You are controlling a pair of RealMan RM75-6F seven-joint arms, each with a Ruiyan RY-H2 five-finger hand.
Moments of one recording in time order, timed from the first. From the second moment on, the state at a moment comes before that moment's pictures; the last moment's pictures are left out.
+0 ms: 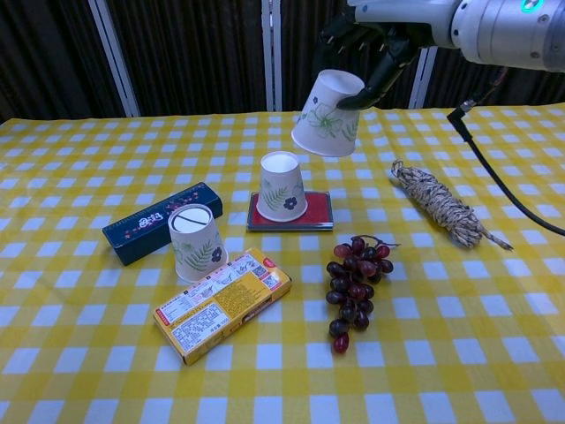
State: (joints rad) left arm -0.07 -0.99 -0.08 -1.73 1.34 1.41 0.00; right arm 0.92 -1.33 0.36 -1.62 -1.06 0.81 -0.23
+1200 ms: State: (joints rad) left arm -0.08 -0.98 -0.09 -1.71 1.32 1.39 -0.05; right arm 1.13 -1.51 0.32 -1.47 -0.81 0.82 -0.44
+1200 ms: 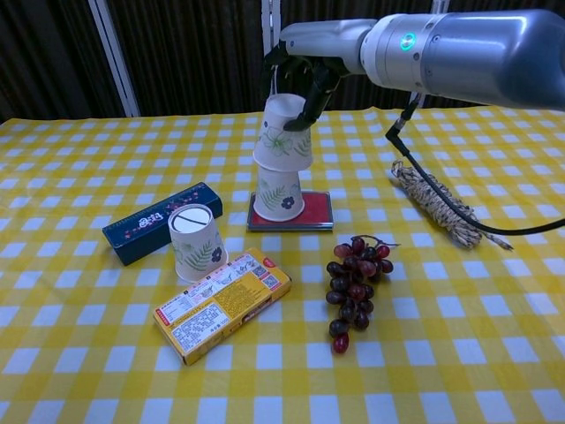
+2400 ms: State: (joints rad) left arm -0.20 -1.02 -0.08 -1.60 1.45 1.27 -0.15; right arm 0.62 -1.17 -0.06 -1.56 -1.48 1.33 -0.06
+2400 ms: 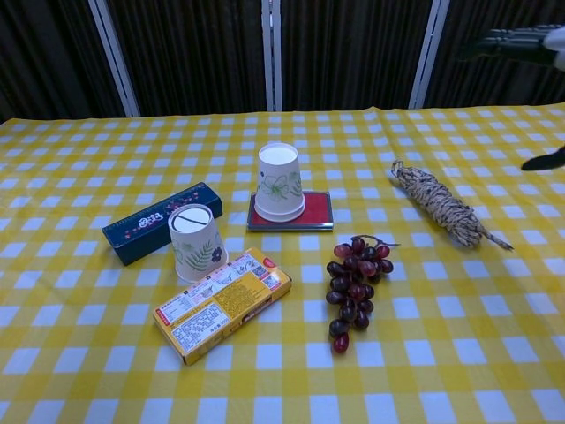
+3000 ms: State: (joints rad) left arm -0.55 -1.22 -0.12 -1.48 1.67 1.04 -0.17; right arm 0.40 -1.17 -0.07 -1.70 -1.42 1.45 -0.16
